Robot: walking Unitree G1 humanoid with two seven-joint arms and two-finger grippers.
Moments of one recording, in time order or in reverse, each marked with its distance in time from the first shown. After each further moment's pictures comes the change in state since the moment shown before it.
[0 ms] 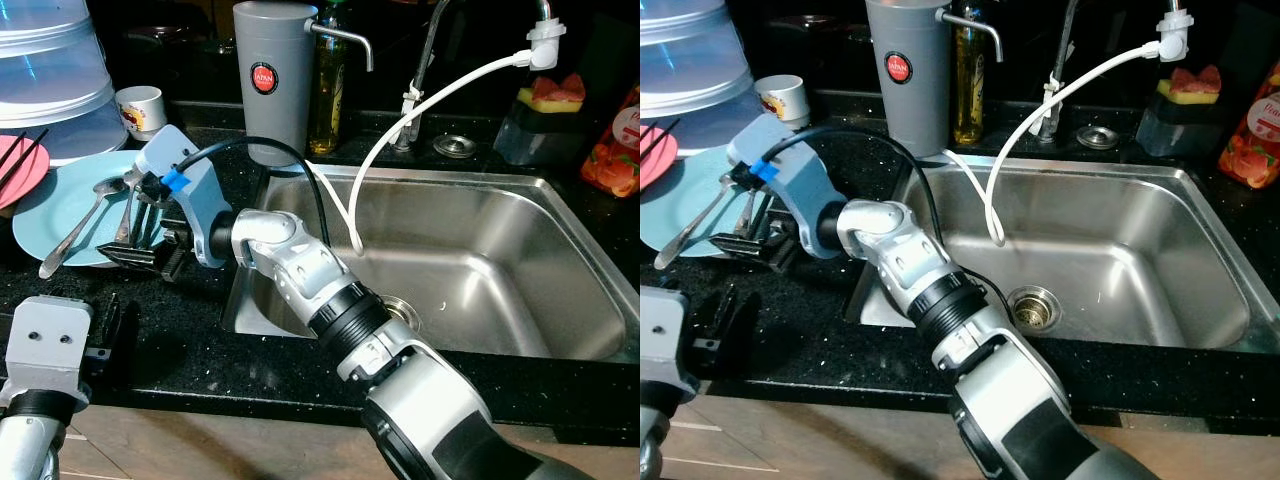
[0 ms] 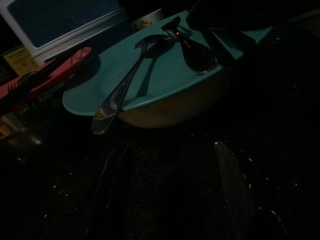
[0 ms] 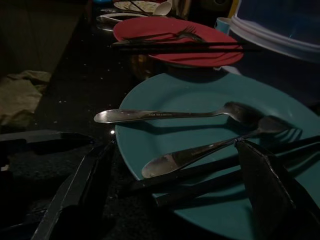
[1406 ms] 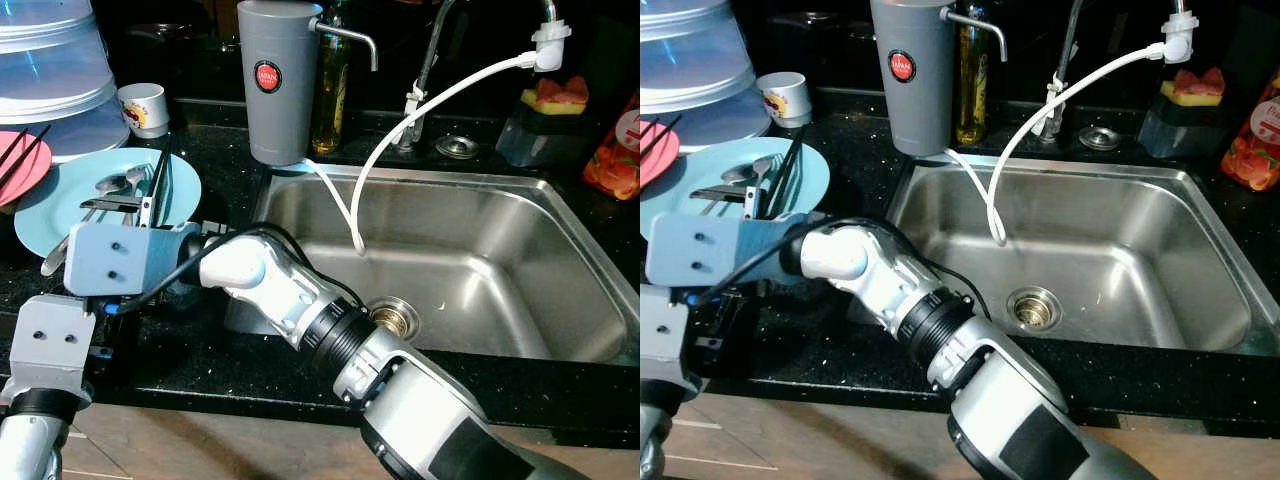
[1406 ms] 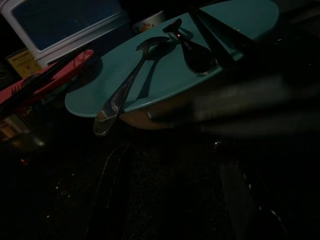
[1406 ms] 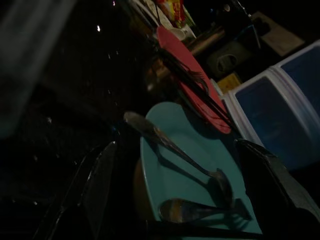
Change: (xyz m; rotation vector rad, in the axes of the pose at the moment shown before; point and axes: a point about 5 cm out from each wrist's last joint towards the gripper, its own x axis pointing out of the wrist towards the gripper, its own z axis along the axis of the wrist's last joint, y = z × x) left arm 0.002 -0.002 0.003 0.014 -0.017 0.004; right arm 0.015 0.049 -0.002 -0.699 -0.104 0.107
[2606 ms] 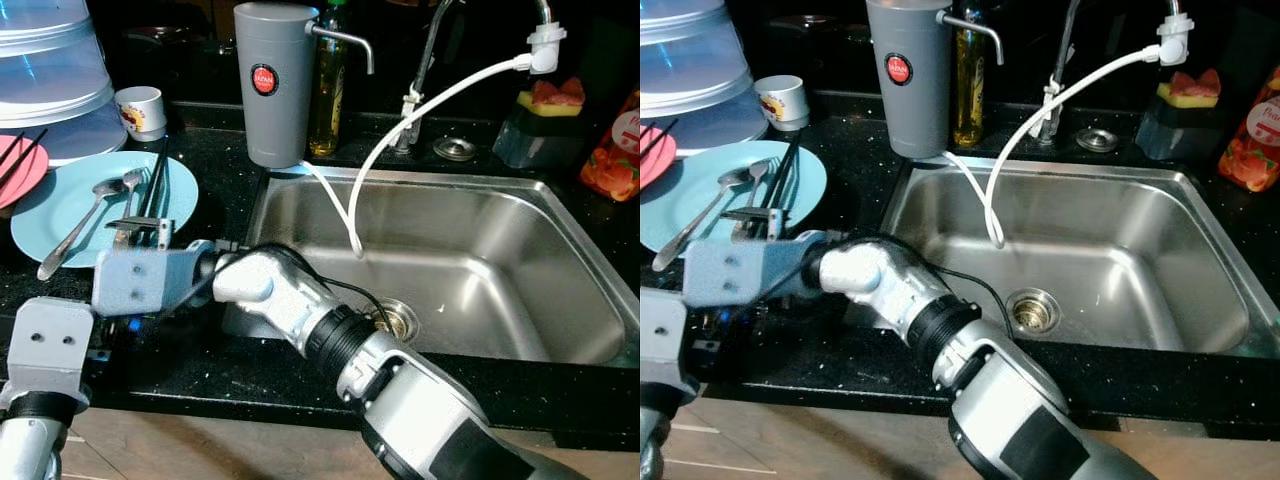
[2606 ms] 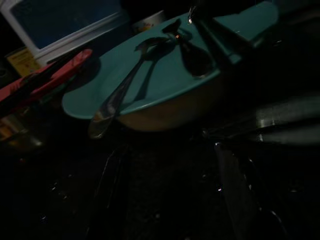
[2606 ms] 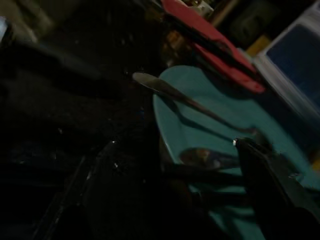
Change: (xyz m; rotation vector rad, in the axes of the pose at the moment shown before) left arm -0.001 -0.002 0.002 -0.007 0.001 0.000; right arm -0.019 -0.002 -0.029 0.310 0.028 0.031
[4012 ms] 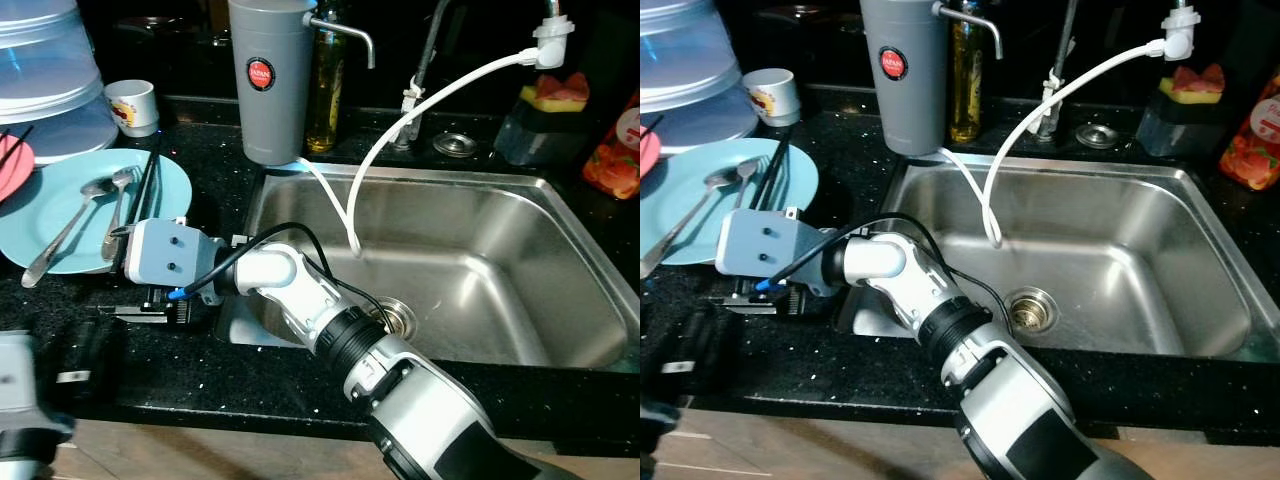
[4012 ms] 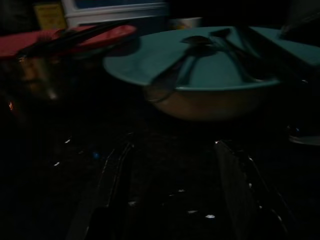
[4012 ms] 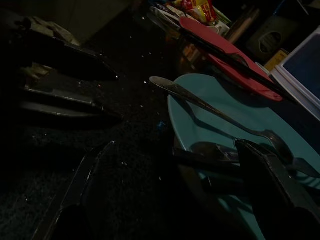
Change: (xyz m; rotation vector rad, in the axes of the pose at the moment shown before) left arm -0.031 0.023 -0.004 -0.311 -0.075 0.171; right arm -0.009 0.006 0.003 -0.028 -0.094 0.078
